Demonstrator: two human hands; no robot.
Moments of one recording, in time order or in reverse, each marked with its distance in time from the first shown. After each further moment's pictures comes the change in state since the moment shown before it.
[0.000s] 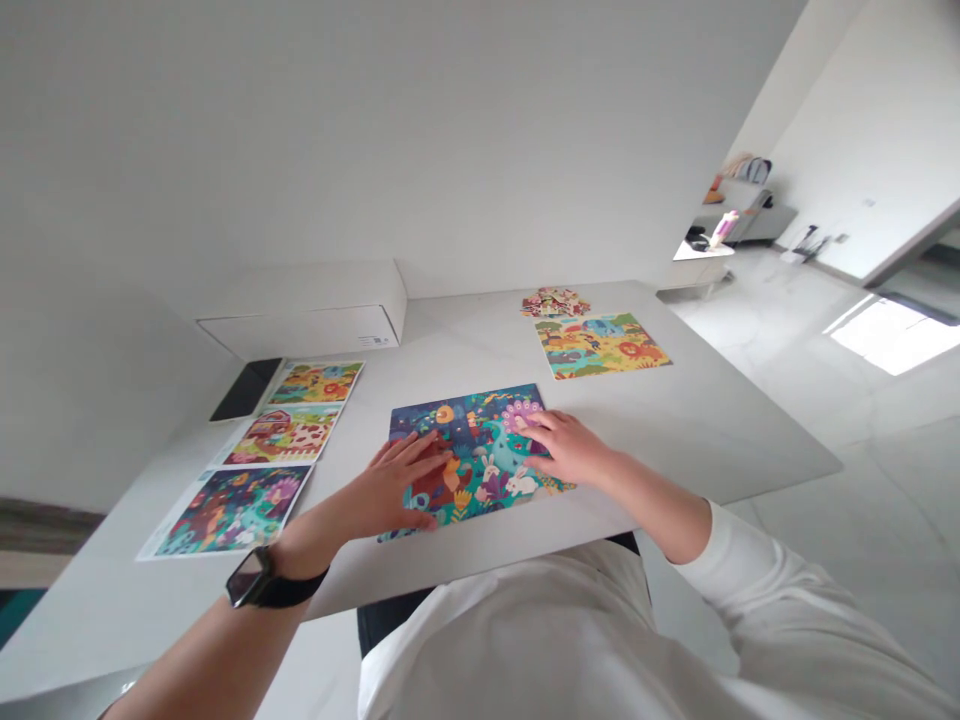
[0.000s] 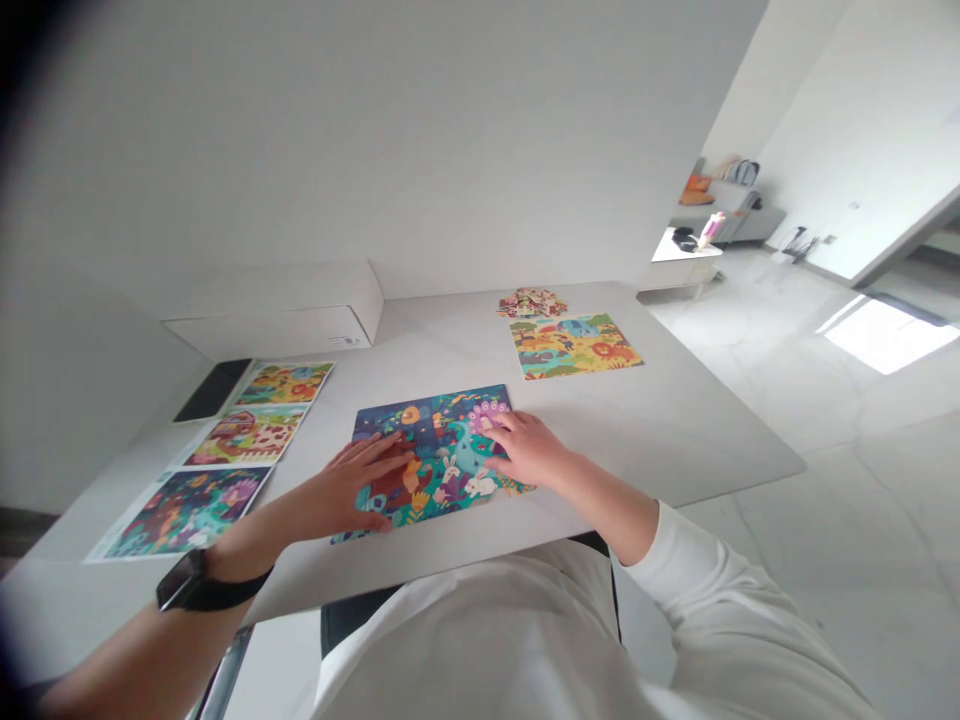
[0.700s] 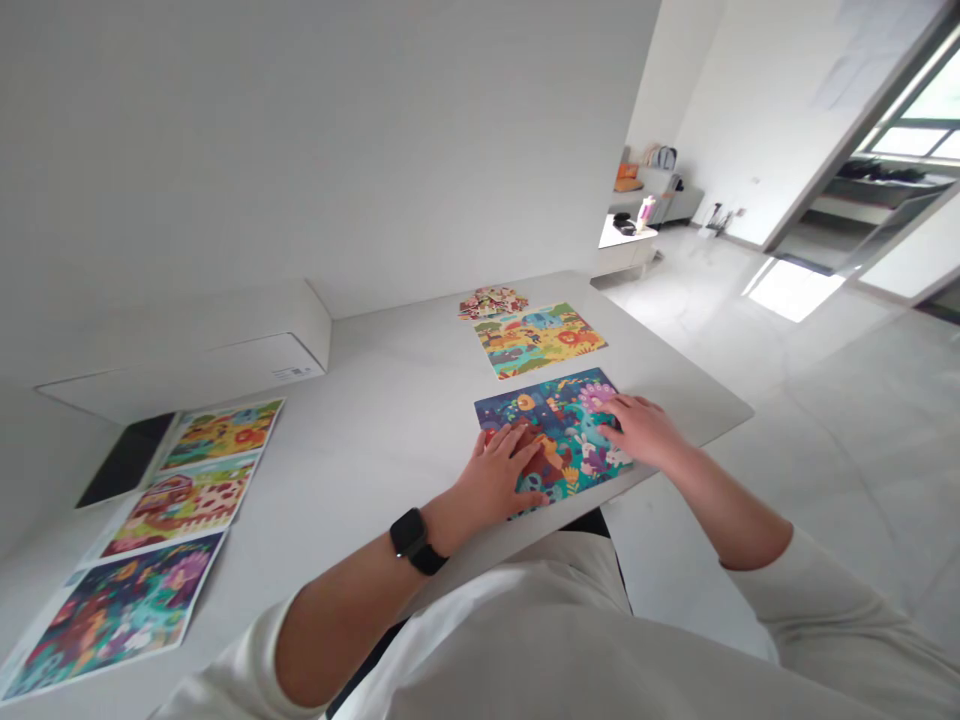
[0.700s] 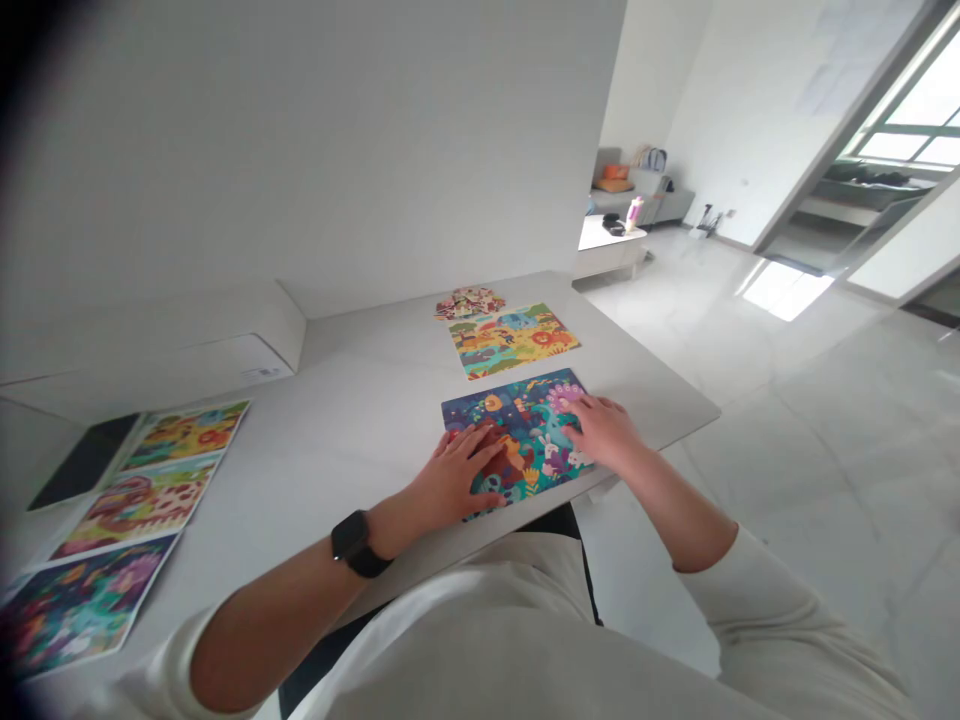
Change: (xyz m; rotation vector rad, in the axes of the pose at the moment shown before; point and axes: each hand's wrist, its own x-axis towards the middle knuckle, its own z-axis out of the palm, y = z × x) left_hand 0.141 0.191 0.018 -0.063 0.069 0.290; right_hand -0.152 0.095 -0.054 -0.212 -0.001 0.691
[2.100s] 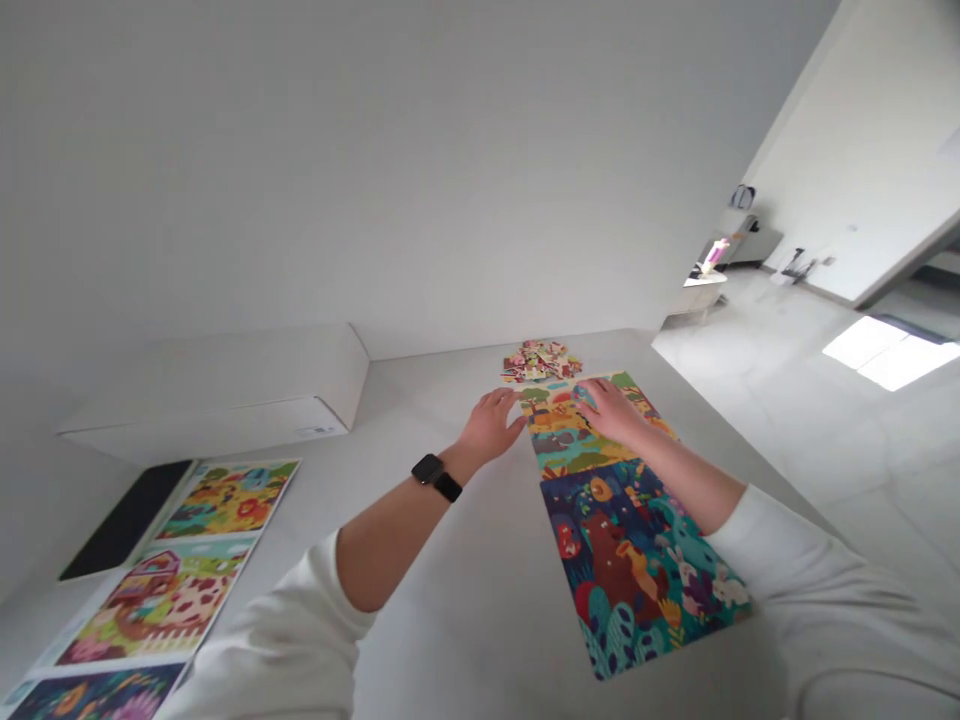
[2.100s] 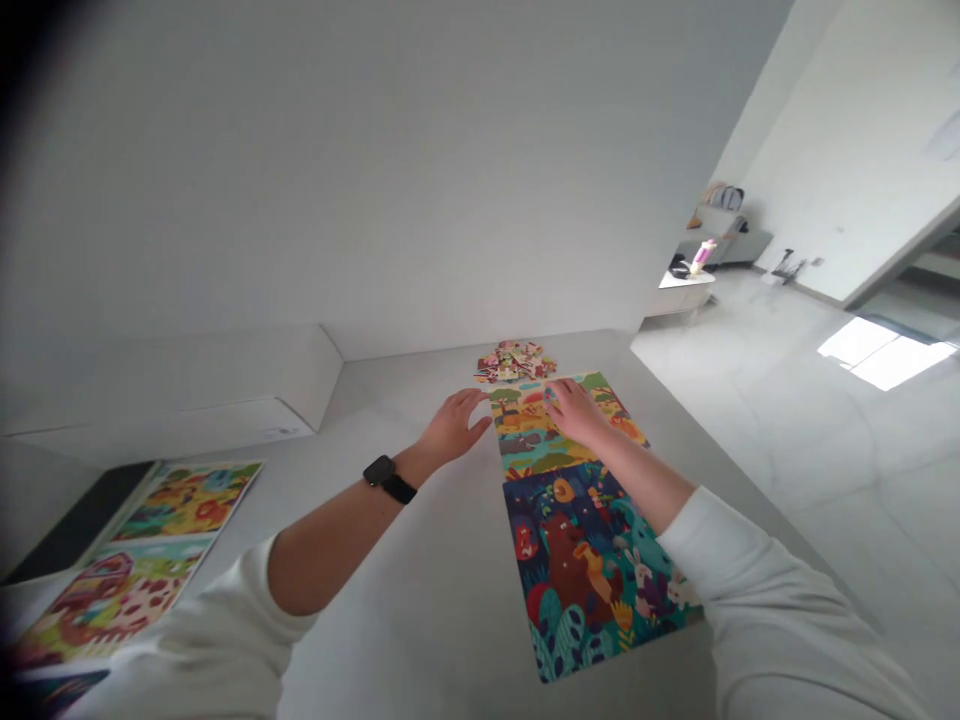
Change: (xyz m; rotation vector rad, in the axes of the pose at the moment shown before) left_hand 0.163 -0.198 -0.080 -0.106 0.461 -0.212; right_hand 0.299 -0.029 0.008 0.217 0.232 -0.317
